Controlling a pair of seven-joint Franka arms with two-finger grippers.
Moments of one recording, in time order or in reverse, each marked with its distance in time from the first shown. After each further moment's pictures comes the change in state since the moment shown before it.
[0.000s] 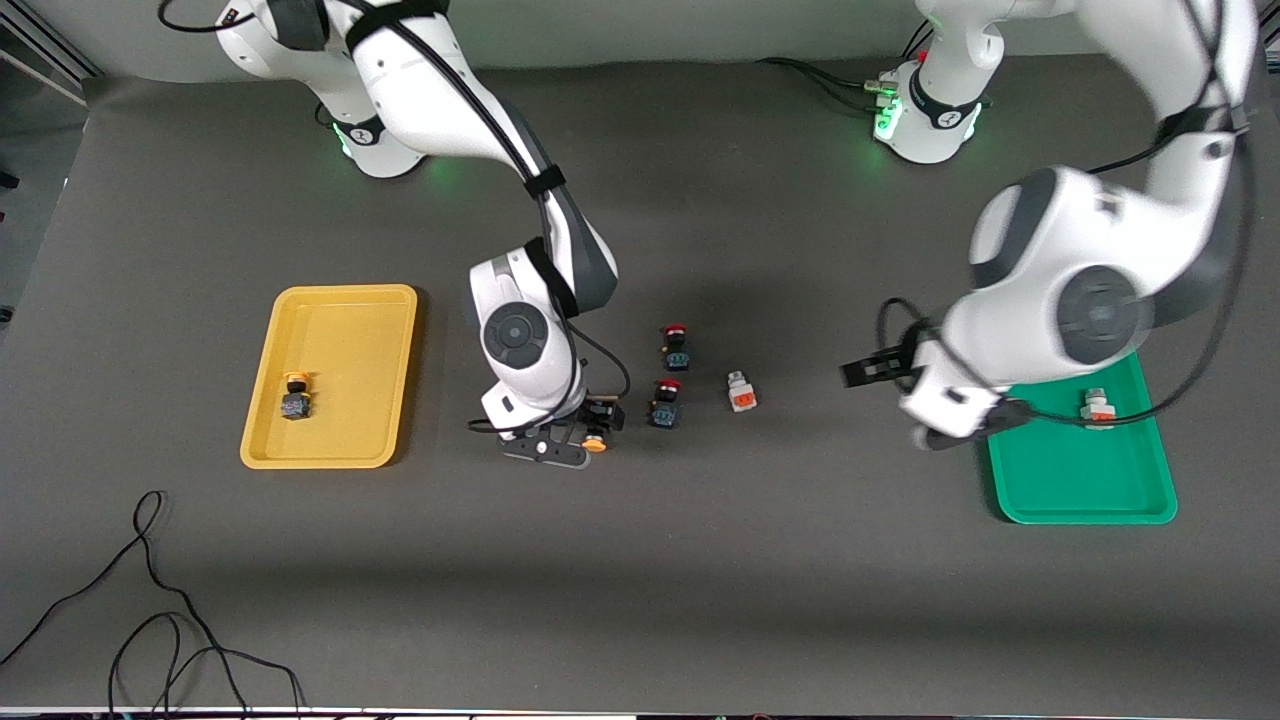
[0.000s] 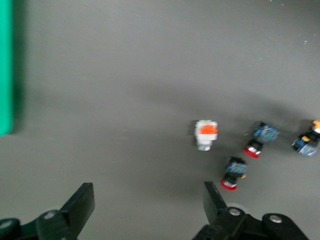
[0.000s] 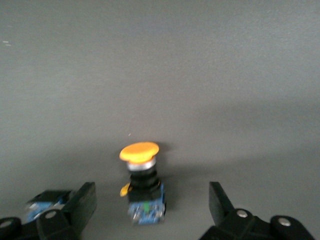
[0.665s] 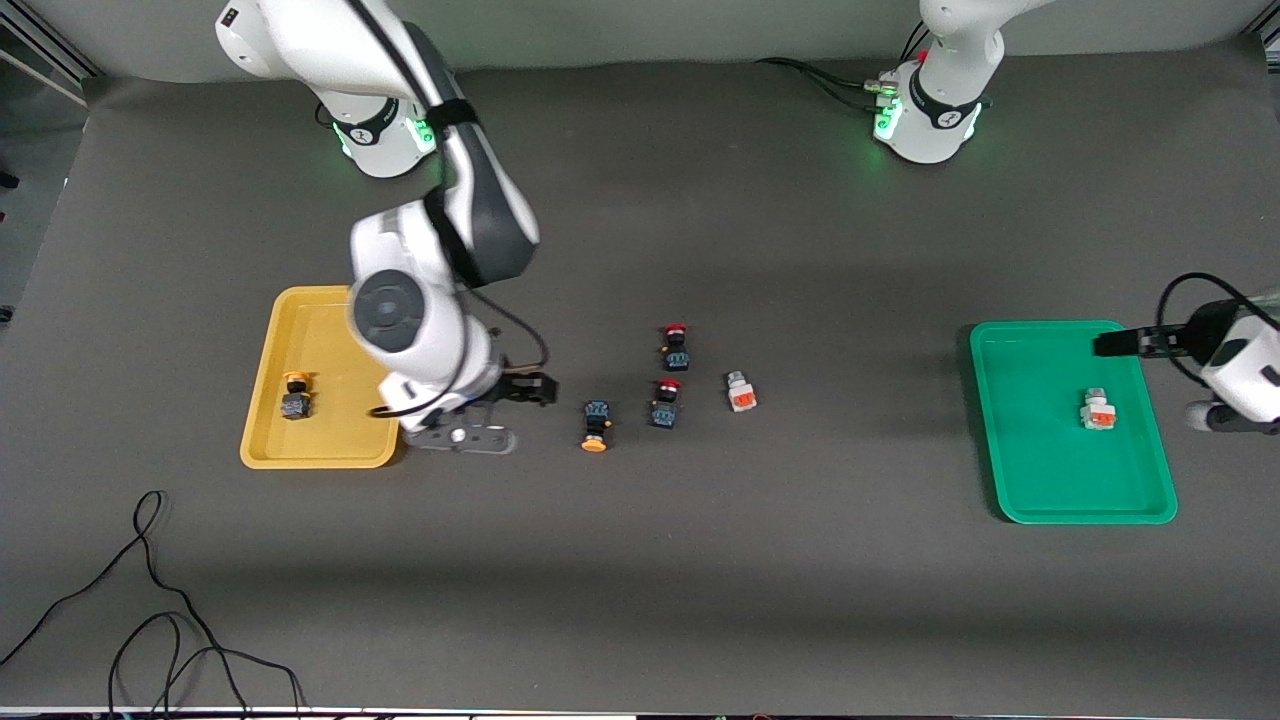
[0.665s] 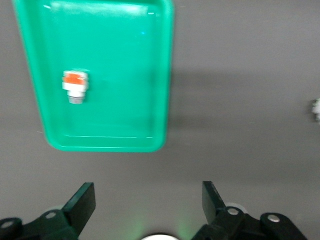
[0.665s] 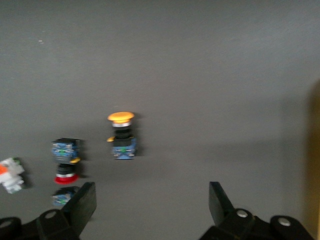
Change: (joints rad) left arm 0.431 -0.120 0.009 -0.010 0.089 -0.231 0.638; right arm 0.006 -0.238 -0.098 -0.014 -0.013 -0.299 -0.117
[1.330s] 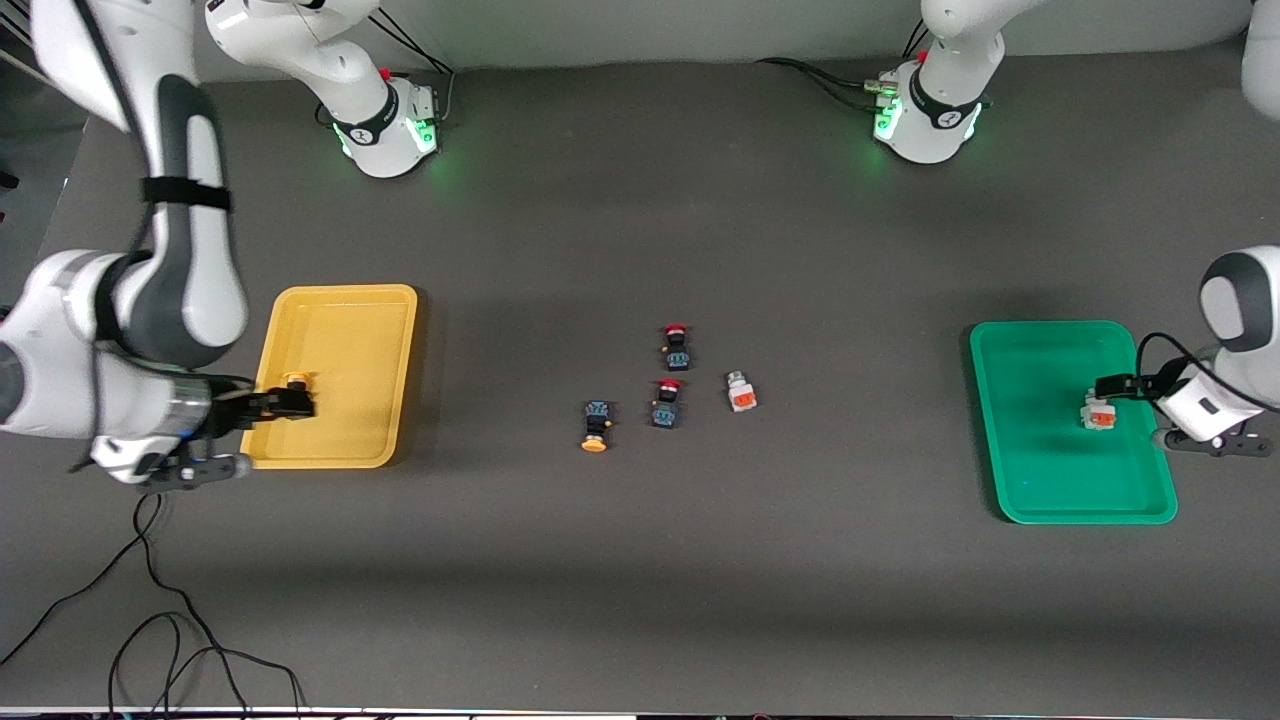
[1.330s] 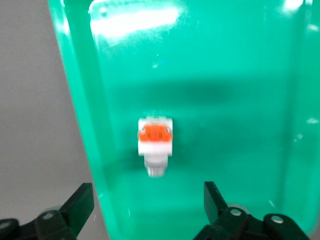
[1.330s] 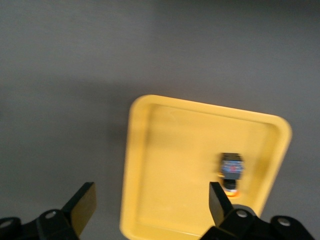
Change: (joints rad) left arm 0.099 0.126 0.157 -0.308 0.183 0.562 0.328; right arm -0.371 -0.138 -0.070 -0.119 -0.085 -0.157 -0.714
